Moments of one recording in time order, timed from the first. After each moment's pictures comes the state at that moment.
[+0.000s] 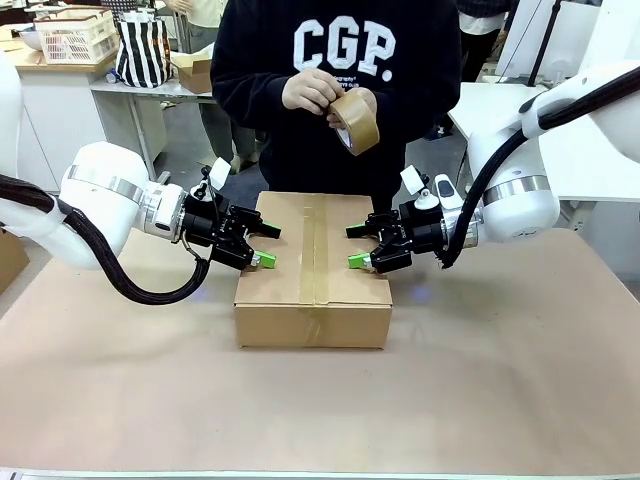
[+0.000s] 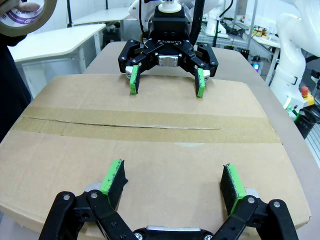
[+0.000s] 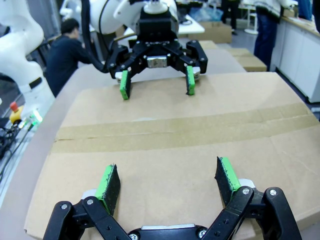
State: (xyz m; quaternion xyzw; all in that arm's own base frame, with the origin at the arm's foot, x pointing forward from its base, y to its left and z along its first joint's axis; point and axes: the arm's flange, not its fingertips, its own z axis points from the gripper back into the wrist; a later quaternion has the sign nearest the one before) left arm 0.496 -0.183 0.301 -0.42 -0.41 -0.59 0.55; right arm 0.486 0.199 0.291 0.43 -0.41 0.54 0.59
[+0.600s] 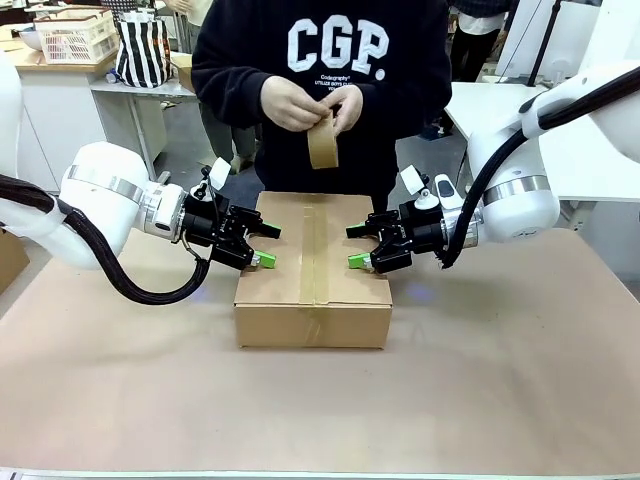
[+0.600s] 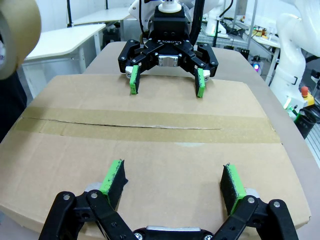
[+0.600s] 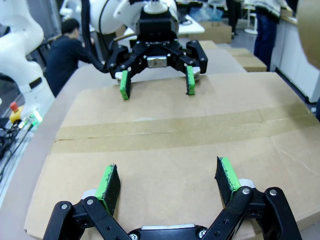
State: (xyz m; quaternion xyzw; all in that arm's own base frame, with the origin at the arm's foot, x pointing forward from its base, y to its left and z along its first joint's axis) left arm 0.496 -0.183 0.301 -0.42 -0.41 -0.59 0.55; right arm 0.486 0.199 0.291 0.43 -0.41 0.54 0.59
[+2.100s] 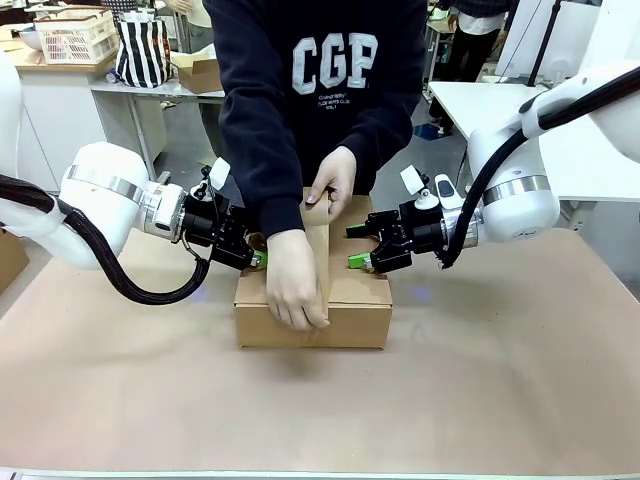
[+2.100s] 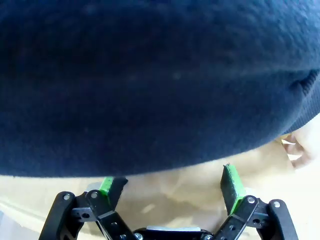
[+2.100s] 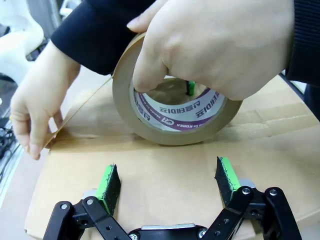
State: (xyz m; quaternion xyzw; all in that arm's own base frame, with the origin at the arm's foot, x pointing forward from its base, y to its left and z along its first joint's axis) left arm 0.496 -0.183 0.301 -0.42 -0.41 -0.59 0.55; right arm 0.486 0.199 0.291 0.43 -0.41 0.54 0.59
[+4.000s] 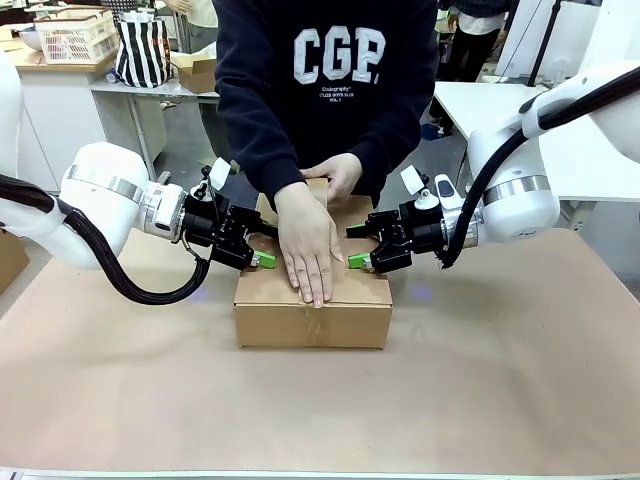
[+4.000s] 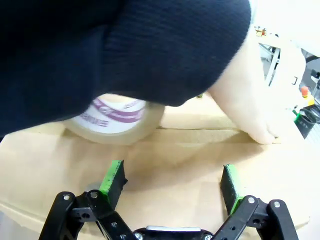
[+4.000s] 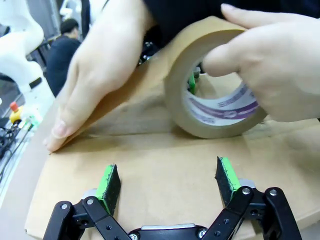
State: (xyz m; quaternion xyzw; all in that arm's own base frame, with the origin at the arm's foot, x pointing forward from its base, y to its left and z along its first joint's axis) left arm 0.496 -0.183 0.301 -0.42 -0.41 -0.59 0.55; right arm 0.486 0.199 0.291 0.43 -0.41 0.54 0.59
